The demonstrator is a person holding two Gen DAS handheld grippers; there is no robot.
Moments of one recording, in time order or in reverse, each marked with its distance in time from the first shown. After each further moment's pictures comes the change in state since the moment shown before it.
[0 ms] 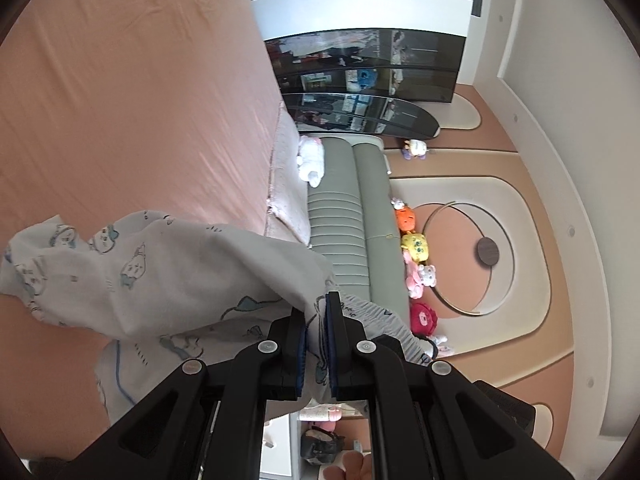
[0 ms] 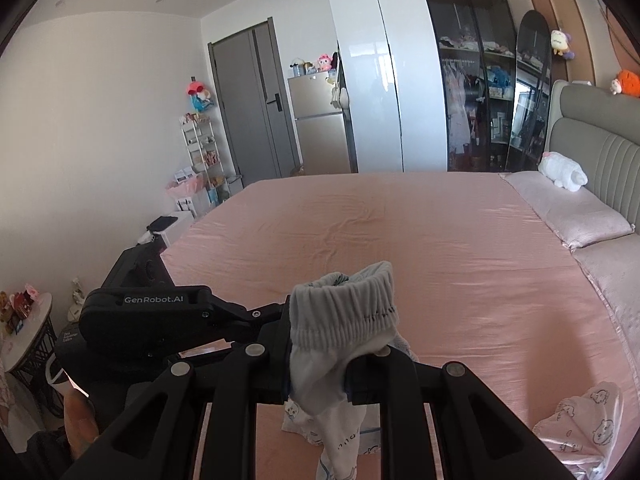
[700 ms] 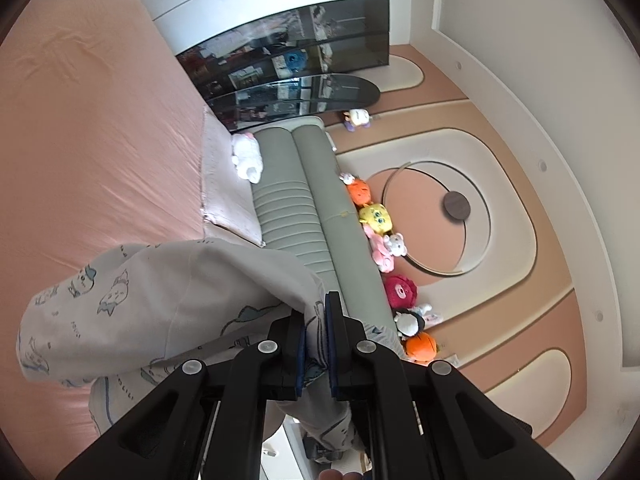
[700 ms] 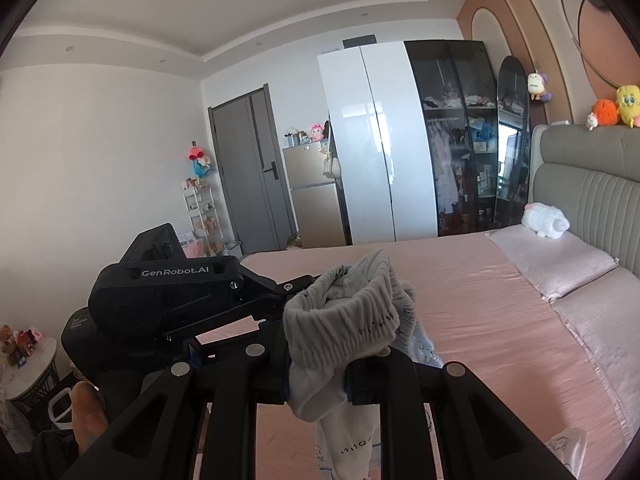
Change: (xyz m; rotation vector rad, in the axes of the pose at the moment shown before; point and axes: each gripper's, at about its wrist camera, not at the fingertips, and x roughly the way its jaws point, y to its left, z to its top) left arm 0.033 -0.137 -0.012 0.222 0.011 -0.085; right arm -0.089 -0.019 0.060 0.029 -0.239 0.018
